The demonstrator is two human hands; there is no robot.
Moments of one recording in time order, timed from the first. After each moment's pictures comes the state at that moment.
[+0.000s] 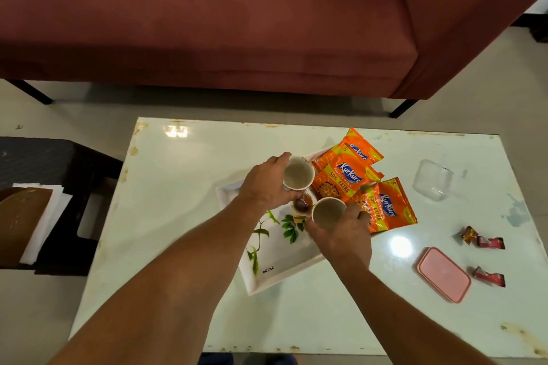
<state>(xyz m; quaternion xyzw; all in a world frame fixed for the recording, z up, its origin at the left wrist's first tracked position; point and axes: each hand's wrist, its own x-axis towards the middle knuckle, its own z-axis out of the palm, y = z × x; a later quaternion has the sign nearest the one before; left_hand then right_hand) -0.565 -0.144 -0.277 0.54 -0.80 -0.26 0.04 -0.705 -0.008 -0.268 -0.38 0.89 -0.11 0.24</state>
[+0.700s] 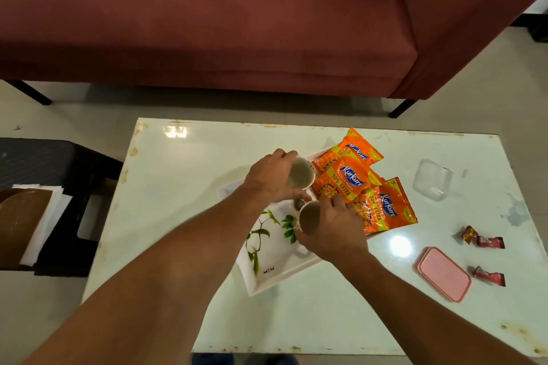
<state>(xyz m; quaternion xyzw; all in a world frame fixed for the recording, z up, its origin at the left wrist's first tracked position) -0.575 -0.156 -0.262 0.51 -0.82 -0.25 -0.02 -0.704 -0.024 -0.258 -0.59 0.79 0.04 0.18</state>
